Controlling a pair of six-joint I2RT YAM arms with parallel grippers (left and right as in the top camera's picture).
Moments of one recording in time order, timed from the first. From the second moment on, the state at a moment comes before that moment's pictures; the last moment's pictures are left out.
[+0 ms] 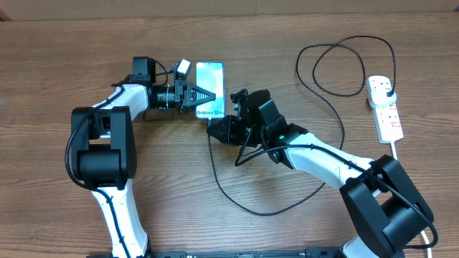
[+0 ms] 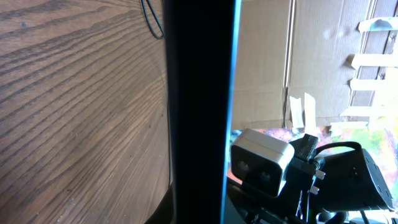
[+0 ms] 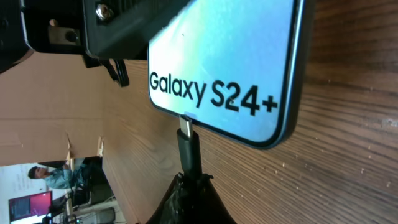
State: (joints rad) left arm 0.00 2.22 1.40 -0.42 1.49 -0.23; right arm 0.61 1.77 0.95 0.13 -0.55 0.85
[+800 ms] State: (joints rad) left arm 0.00 2.22 1.40 -0.42 1.49 -0.26; right arm 0.61 1.77 0.95 0.12 -0.55 0.86
